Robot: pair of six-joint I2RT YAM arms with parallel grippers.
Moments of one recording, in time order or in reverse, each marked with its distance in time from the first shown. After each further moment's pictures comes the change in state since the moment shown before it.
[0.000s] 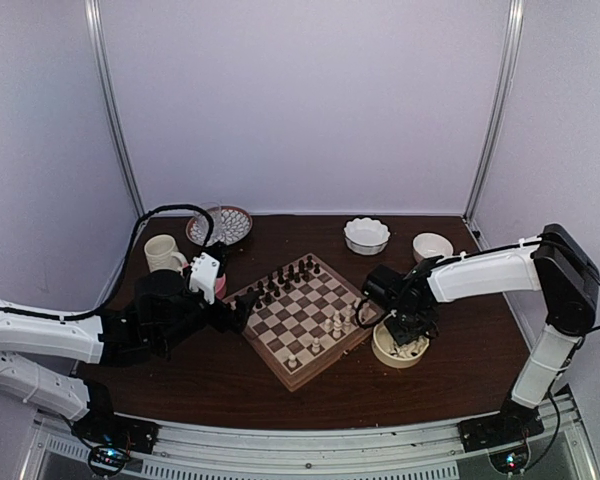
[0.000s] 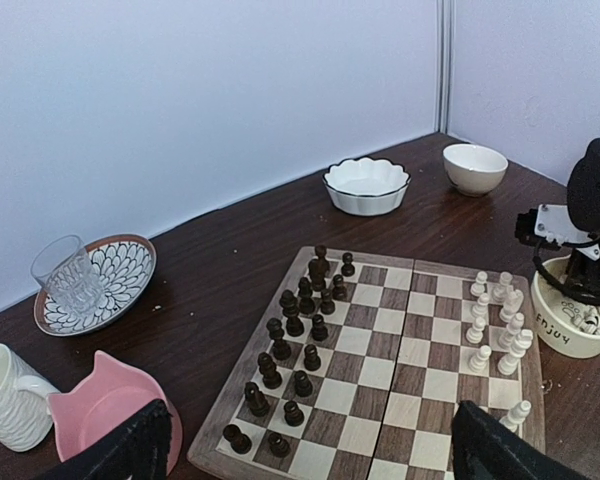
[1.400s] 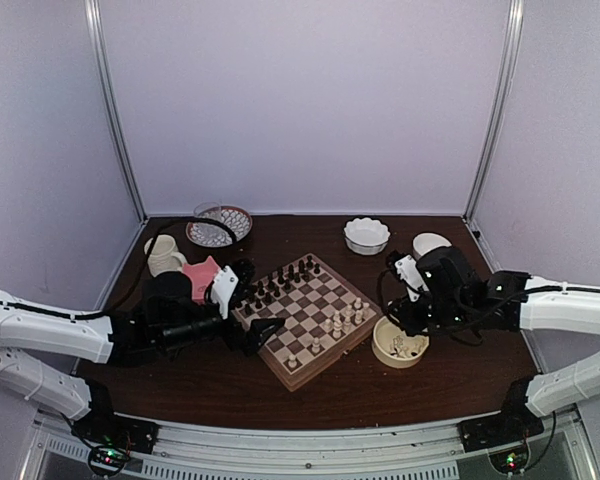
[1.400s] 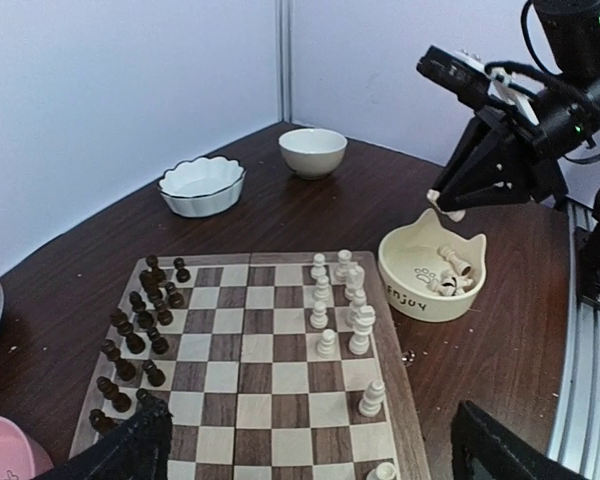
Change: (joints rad) left arm 0.000 0.063 0.000 0.068 0.390 0.000; right arm 0.084 -0.568 -0.256 0.361 -0.224 -0.133
